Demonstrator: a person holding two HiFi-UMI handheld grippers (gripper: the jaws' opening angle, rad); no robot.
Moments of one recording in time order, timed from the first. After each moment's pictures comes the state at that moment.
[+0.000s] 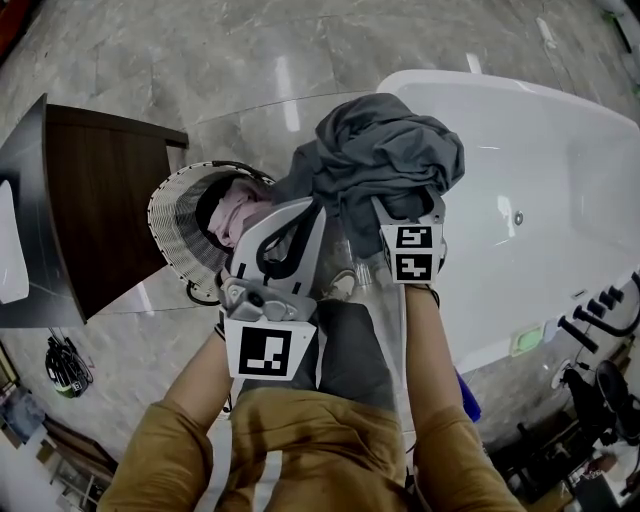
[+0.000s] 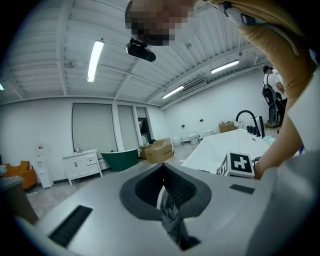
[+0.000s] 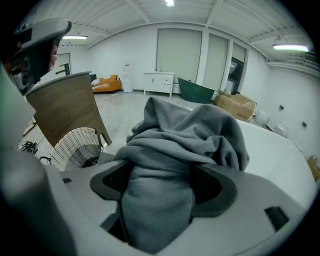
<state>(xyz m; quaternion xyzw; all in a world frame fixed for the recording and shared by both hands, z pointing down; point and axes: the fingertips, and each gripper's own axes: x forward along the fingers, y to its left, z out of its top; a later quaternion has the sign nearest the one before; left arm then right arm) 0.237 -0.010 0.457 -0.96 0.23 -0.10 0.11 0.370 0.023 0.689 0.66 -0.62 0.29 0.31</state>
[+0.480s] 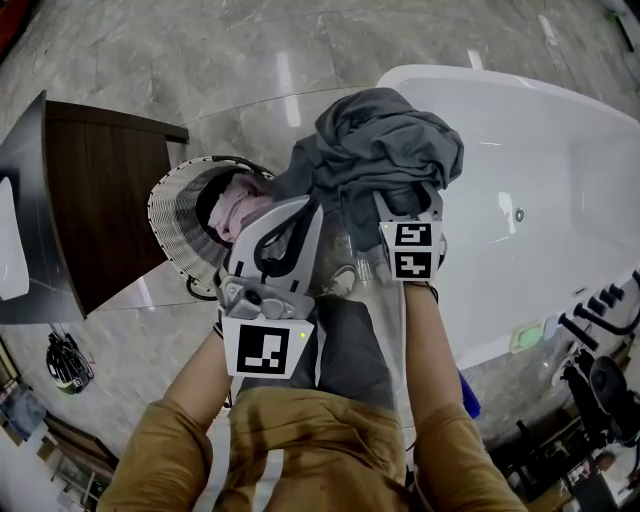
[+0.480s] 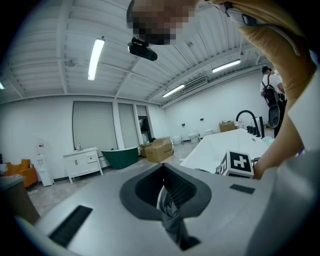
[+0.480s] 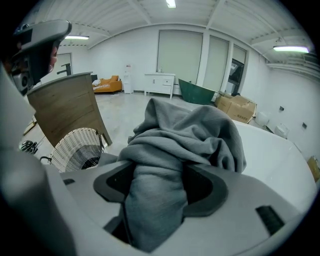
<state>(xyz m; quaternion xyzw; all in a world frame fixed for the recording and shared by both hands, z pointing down) 0.233 -0.006 0.461 -0.96 0.23 -0.11 0.10 0.367 0.025 0.686 0.66 -0.62 0.28 0.31</state>
